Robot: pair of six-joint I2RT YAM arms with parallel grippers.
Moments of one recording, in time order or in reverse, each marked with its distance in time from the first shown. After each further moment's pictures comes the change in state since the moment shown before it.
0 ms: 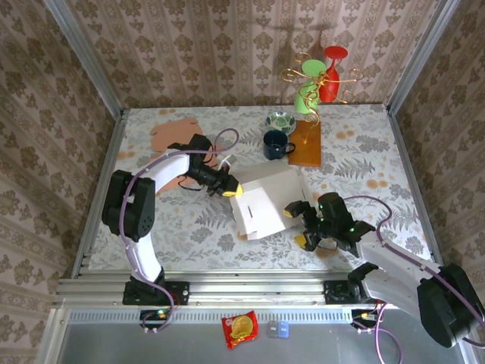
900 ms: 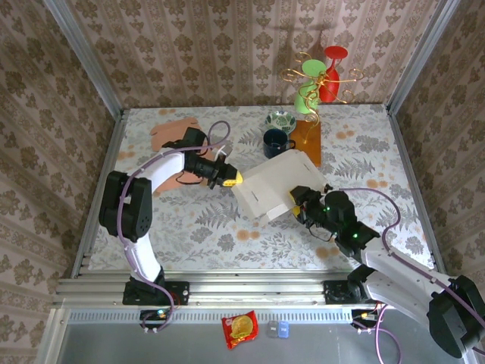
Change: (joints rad) left arm 0.038 -0.015 0.000 0.159 0.095 -0.221; right arm 0.054 -0.117 -0.001 0.288 0.253 0.065
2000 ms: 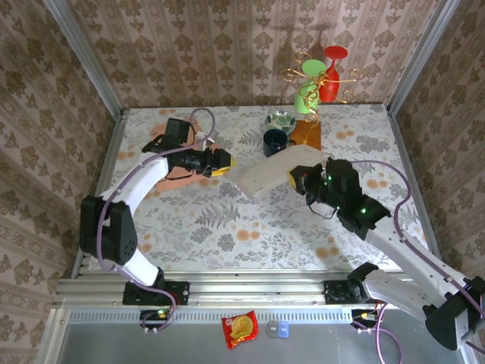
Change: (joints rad) left arm 0.045 -0.272 -0.051 0.114 -0.251 -0.023; right arm -0.019 0.091 0.477 -0.410 0.014 -0.036
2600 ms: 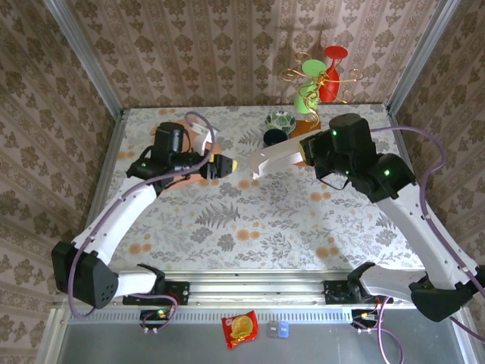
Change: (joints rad) left arm -0.162 -0.297 -0.094 0.104 -0.239 0.278; right arm 0.006 0.238 0.717 -0.696 0.158 0.077
